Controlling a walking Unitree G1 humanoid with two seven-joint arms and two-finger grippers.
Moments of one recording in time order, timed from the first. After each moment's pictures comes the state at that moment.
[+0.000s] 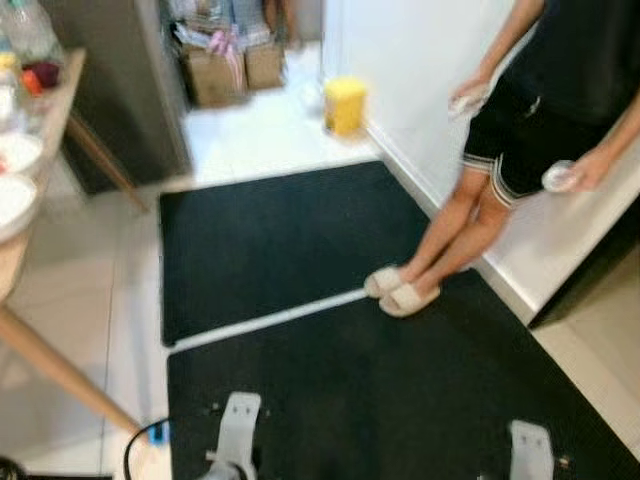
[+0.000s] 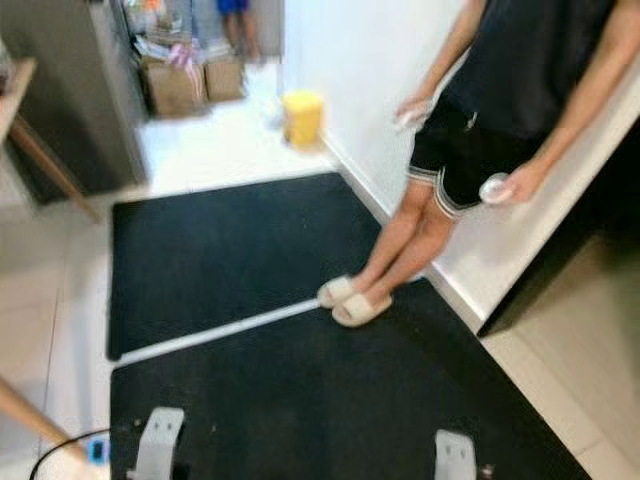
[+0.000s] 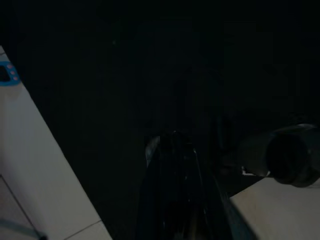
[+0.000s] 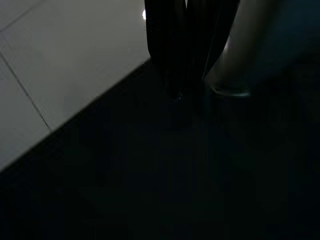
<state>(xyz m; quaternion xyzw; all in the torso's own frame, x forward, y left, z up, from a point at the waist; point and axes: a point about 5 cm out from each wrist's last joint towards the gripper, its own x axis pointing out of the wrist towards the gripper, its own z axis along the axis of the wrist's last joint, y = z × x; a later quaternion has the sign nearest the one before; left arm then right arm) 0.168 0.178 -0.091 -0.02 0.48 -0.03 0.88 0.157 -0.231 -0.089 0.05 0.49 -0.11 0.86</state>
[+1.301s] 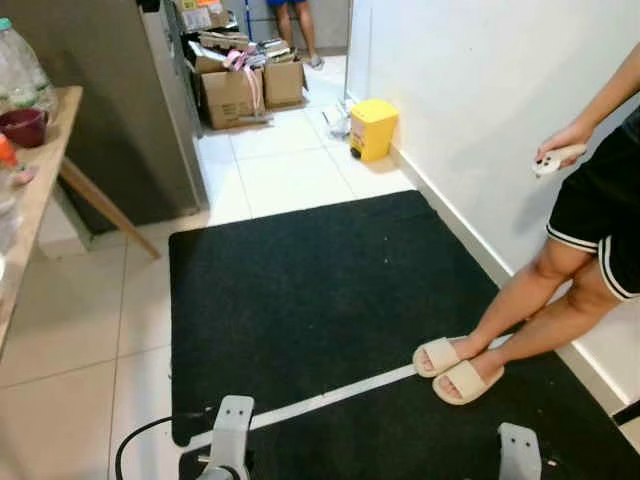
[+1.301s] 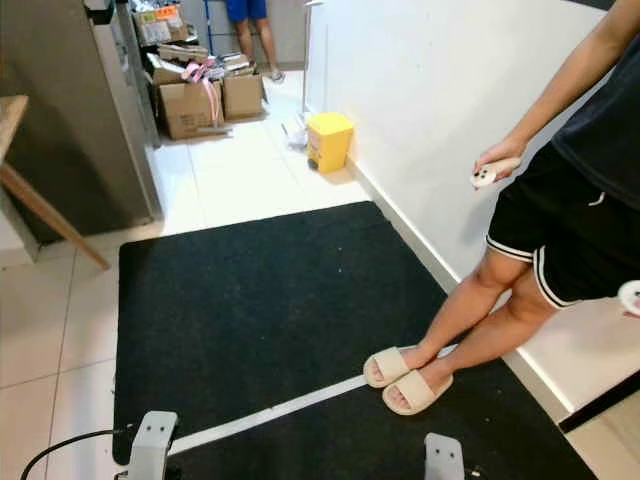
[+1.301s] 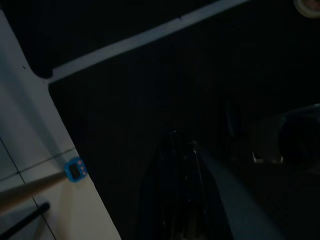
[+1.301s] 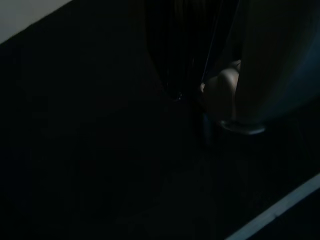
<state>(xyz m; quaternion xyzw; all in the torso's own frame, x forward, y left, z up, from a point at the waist) 0.165 0.181 -0.092 -0.02 0.48 -0.03 0.88 0.149 -0.223 -0.093 0.06 0.50 -0.10 0.86</state>
